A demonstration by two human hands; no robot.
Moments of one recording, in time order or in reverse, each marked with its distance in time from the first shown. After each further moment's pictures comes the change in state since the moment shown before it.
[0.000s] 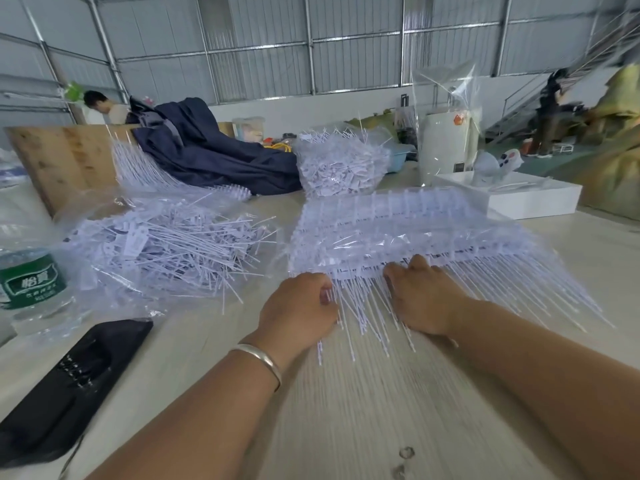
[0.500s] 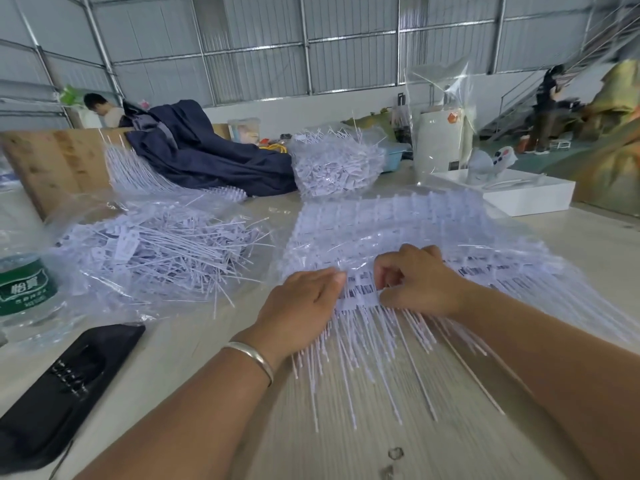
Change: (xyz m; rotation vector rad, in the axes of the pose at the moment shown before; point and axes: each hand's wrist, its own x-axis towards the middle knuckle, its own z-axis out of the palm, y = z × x) left_hand 0.006 0.004 0.002 0.065 -0.112 0.173; right_hand -0.004 0.005 -0.028 0.430 0.081 -0.082
